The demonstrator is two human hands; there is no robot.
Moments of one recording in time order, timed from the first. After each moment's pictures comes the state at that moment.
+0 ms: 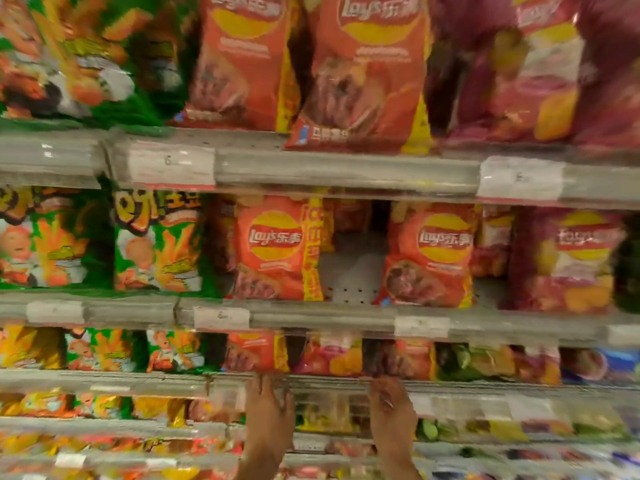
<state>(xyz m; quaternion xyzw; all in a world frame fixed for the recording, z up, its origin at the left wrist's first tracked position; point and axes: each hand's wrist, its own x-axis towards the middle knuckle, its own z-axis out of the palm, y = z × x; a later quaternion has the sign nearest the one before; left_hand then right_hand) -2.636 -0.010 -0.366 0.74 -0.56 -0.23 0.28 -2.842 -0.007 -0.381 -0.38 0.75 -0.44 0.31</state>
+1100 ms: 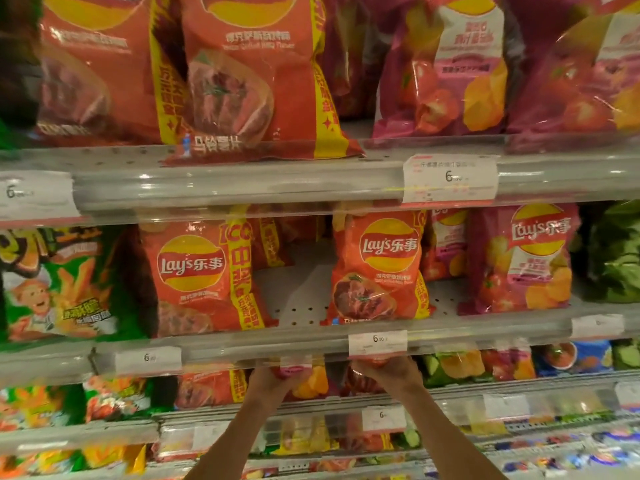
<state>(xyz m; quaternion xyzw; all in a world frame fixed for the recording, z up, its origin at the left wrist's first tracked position) -2.695 -0.110 -0.358 0.65 -0.54 -0.44 0.31 -2.959 -0.105 -0.357 -0.44 0.77 -0.22 0.41</state>
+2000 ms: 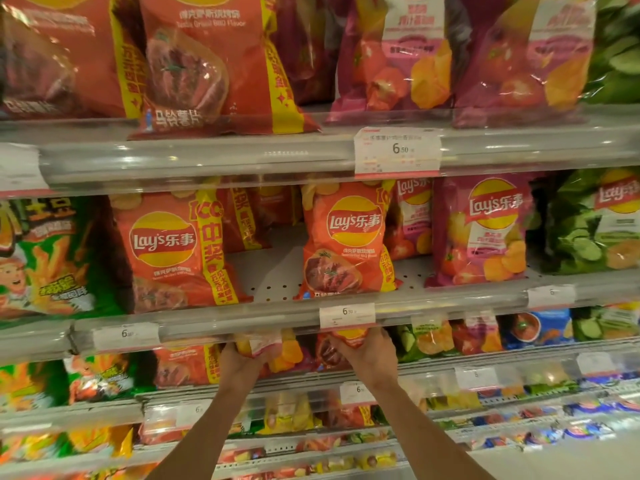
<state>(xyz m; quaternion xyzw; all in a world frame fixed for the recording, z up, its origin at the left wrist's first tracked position) -2.693 -0.096 -0.348 0.66 -0.40 -0.45 0.45 -2.937 -0.070 -0.327 -0.52 0.77 -0.30 0.21</state>
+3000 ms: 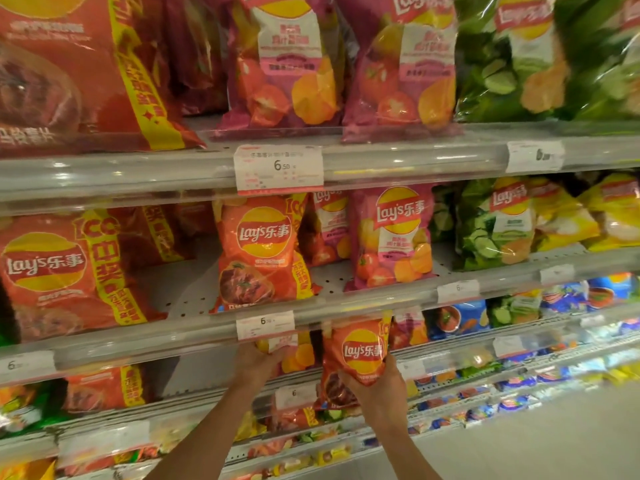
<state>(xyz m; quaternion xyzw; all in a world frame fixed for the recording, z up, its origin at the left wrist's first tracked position) -2.838 -0.099 -0.343 0.63 -0.49 -0.46 0.39 -3.044 0.018 -0.336 -0.38 0.81 -0.37 0.24</state>
